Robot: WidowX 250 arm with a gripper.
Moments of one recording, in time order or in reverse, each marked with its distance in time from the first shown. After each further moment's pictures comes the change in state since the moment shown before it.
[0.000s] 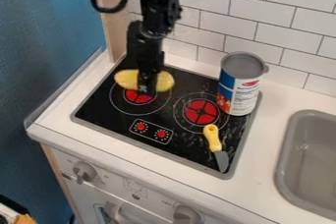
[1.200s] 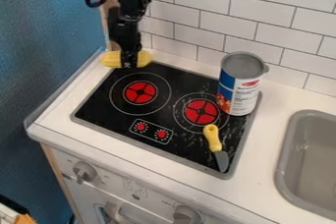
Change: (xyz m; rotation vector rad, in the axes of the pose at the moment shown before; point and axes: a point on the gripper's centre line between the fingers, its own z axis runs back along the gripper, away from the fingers) arm 0.045 -0.075 -0.045 -0.019 -0.002 0.116
